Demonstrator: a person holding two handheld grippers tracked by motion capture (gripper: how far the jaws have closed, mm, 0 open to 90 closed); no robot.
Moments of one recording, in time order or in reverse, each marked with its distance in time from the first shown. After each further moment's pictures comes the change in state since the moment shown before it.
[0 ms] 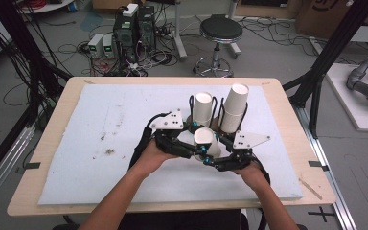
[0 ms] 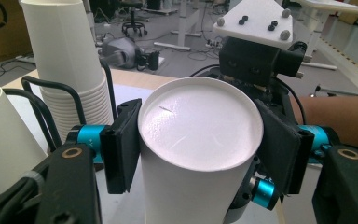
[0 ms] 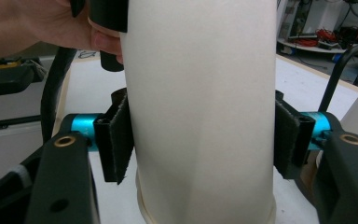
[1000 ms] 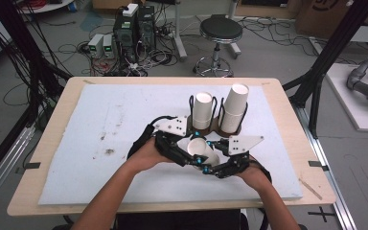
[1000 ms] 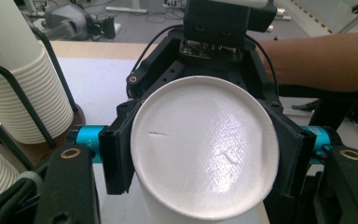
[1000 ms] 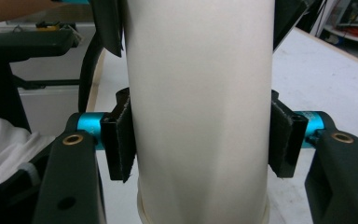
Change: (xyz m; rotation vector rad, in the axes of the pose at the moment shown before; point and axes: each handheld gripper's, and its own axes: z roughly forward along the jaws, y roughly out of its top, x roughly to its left) left arm 0.001 -0.002 0.000 0.169 -0.189 0.089; right arm 0.007 0.003 0.005 0.102 0.150 -0.080
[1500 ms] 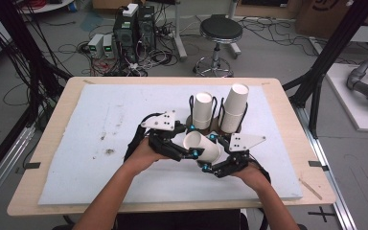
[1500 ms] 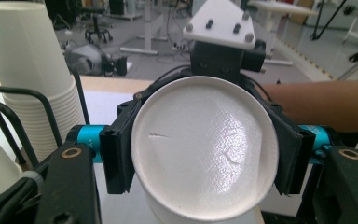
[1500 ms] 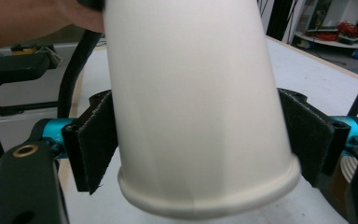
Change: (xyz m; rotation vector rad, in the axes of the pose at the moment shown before) left arm 0.004 -0.006 -0.016 -0.206 0.034 -0.047; right arm -0.001 -0.001 0.001 -0.076 -0.092 0.050
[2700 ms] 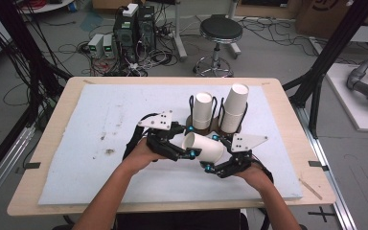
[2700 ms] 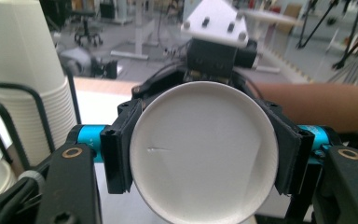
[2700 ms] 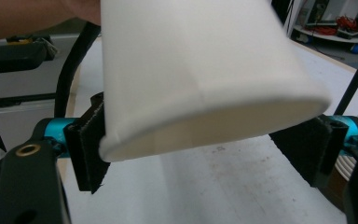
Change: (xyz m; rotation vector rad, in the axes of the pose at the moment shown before) left arm 0.006 -0.009 -0.005 -0.038 -0.055 -0.030; right arm 0.000 0.000 -0.006 0.036 -0.007 -0.004
